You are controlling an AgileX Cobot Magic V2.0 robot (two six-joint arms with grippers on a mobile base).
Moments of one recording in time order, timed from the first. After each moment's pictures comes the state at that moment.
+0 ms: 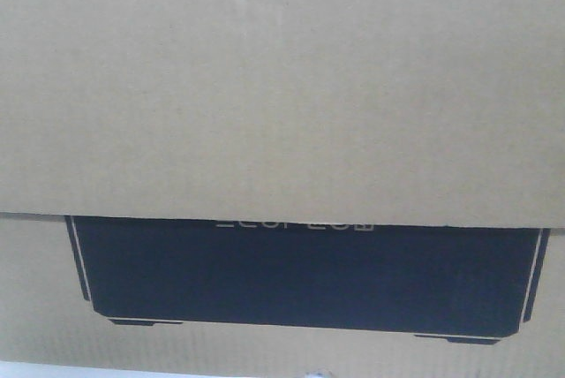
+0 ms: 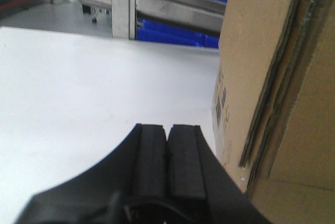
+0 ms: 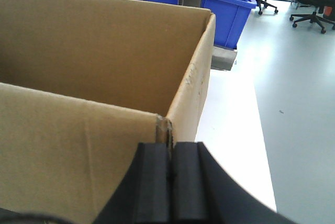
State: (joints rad) left arm -0.07 -0.01 0.02 -0.06 0.11 0.00; right arm 0.02 -0.01 -0.43 0.18 0.67 -0.16
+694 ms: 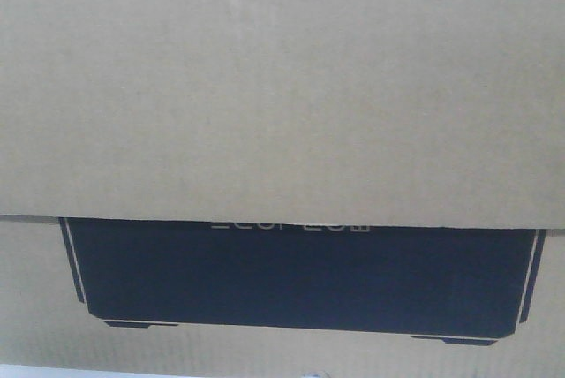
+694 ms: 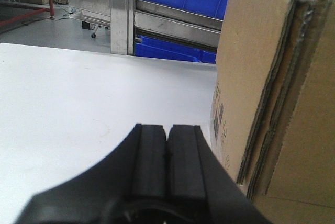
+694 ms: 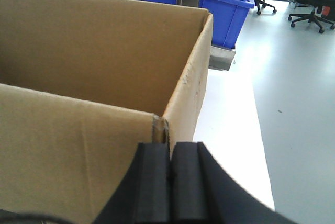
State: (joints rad) left arm -0.07 -0.01 0.03 -0.06 0.07 0.00; right arm 0.02 -0.01 -0.43 0.18 0.67 -0.16
